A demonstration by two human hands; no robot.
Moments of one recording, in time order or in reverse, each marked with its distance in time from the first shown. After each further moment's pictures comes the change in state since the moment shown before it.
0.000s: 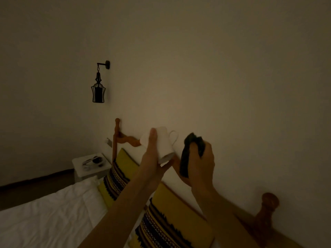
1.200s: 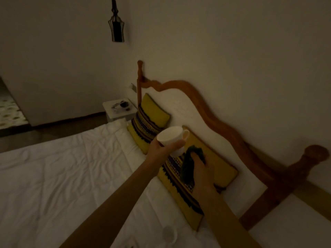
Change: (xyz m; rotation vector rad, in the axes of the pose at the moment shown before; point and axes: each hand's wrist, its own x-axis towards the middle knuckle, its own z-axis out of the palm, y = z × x) left_hand -0.042 -0.111 -0.153 0.527 0.226 -0.171; right_hand -0.125 0.159 0.017 0.182 -0.098 0.826
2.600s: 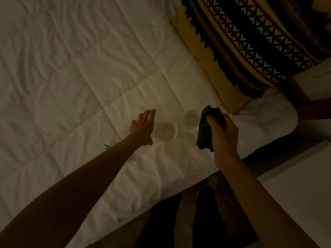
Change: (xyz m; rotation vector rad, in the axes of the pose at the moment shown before) left_hand -0.076 -0.473 -0.173 1.598 -0.638 -0.634; right_hand 0.075 0.372 -0.108 -0.340 0.011 0.408
